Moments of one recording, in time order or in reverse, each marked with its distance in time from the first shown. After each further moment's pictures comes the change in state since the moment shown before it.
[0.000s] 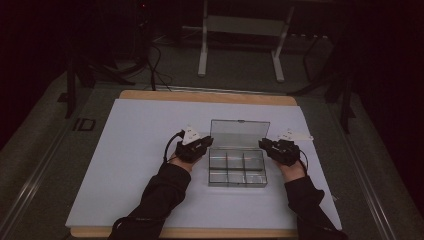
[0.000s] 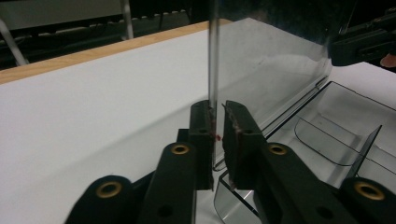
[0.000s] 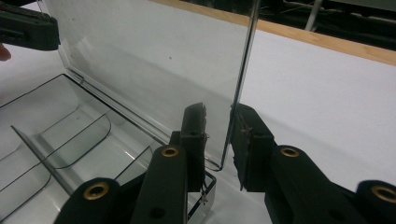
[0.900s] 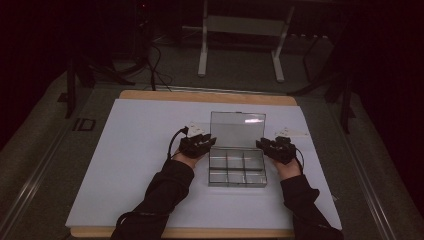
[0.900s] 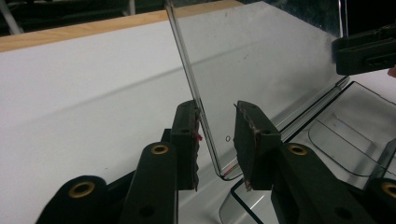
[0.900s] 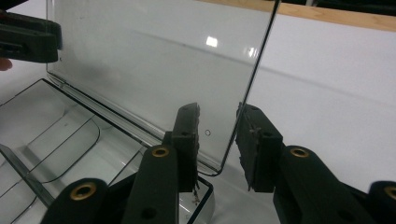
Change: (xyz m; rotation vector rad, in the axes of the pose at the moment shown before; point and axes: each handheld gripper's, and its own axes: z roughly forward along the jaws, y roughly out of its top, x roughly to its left) left arm 0.006 0.005 0.018 0.081 0.010 -0.077; right arm -0.005 -0.002 0.017 0.046 -0.004 0.094
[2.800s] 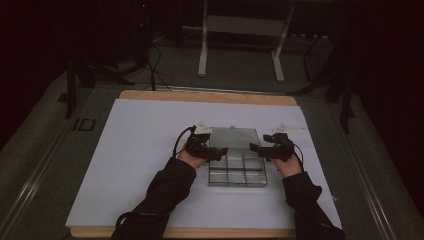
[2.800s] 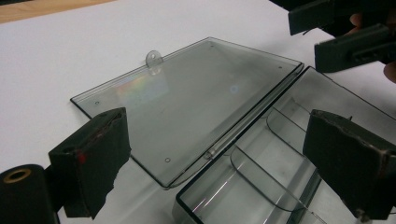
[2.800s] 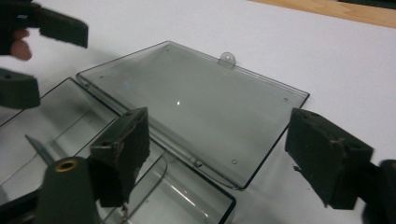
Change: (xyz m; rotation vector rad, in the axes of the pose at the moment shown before) left arm -0.013 0.012 0.006 0.087 -0.133 0.022; right arm 0.005 0.015 0.002 0.053 0.069 -0.023
